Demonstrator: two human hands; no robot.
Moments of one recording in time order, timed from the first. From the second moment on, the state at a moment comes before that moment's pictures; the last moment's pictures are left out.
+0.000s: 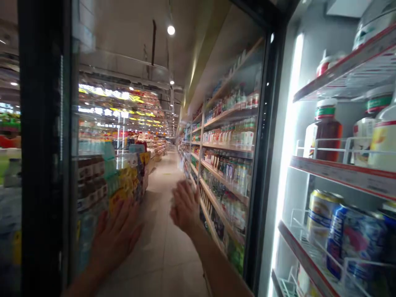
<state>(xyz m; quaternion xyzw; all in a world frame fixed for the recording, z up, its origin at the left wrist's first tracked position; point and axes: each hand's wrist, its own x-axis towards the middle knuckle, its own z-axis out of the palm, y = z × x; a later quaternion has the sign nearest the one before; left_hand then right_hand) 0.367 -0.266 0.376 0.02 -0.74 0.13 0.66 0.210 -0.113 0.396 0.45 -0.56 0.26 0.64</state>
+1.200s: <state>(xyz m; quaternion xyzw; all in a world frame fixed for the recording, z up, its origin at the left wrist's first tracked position) 0.369 -0.268 0.373 0.03 -0.76 0.16 0.63 0.200 -0.097 0.330 0.29 -0.64 0.38 0.60</state>
